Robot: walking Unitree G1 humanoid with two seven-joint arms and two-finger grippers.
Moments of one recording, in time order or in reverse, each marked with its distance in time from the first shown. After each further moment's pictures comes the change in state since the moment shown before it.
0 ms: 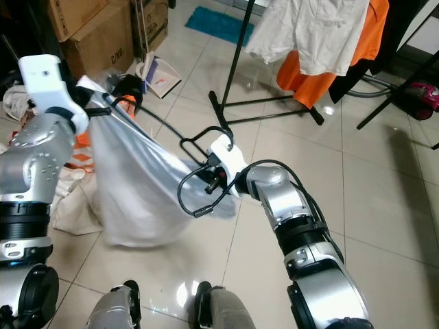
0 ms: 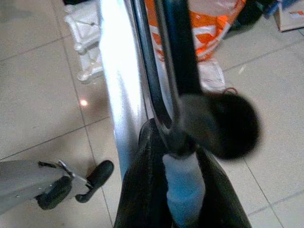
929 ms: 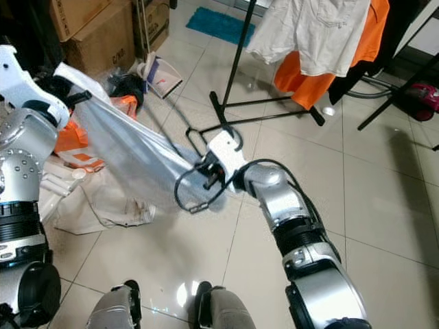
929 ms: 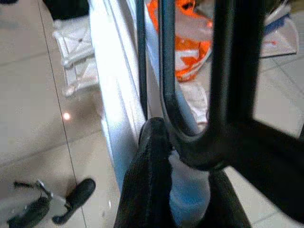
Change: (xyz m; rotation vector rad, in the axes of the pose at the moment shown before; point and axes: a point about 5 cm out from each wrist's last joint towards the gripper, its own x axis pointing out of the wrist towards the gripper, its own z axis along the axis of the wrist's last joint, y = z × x) left arm -0.005 0.016 0.015 -0.191 -0.070 0.023; right arm 0.001 0.001 0.012 -0.066 -0.109 -0.031
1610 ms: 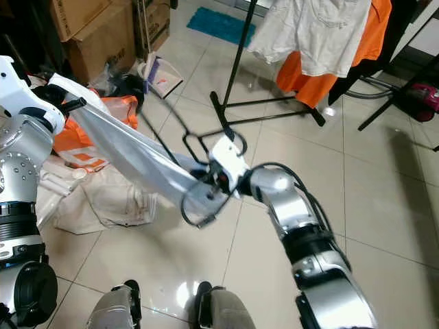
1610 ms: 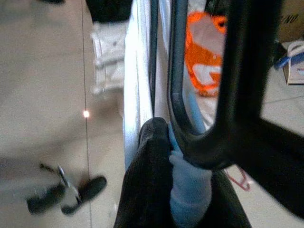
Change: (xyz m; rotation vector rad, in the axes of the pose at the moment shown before) left arm 0.002 0.013 -0.007 0.001 0.024 0.047; right arm -0.012 0.008 -0.013 -0.117 -0.010 0.145
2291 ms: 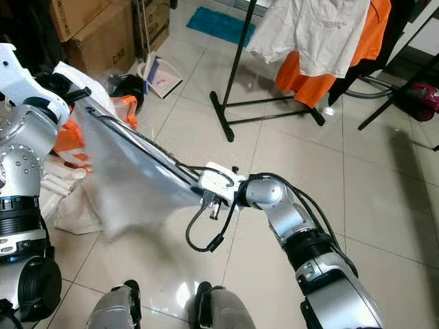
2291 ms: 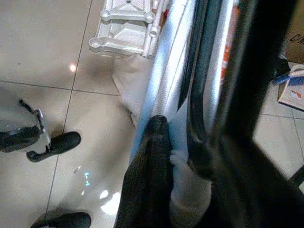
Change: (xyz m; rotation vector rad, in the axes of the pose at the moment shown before) left arm 0.001 -0.019 0.009 -0.019 -0.024 -0.053; right arm 0.007 0.012 -0.012 -0.307 0.100 0.067
